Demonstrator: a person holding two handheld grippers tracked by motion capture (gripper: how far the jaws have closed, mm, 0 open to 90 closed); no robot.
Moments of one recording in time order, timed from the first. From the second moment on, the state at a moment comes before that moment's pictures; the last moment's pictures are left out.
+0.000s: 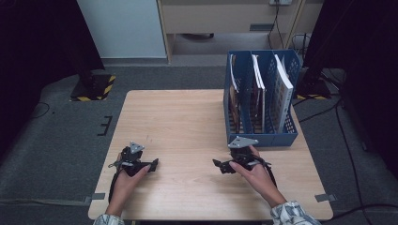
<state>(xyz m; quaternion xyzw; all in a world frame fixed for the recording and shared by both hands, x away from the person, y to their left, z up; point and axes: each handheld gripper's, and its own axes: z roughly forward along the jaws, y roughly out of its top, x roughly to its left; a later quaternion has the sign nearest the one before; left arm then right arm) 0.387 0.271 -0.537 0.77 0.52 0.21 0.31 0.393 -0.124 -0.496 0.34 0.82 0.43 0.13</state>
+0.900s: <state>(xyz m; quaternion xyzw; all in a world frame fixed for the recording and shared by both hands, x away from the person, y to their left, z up) 0.387 0.271 -0.537 0.77 0.52 0.21 0.31 0.408 -0.103 -0.526 0.36 0.85 0.38 0.10</state>
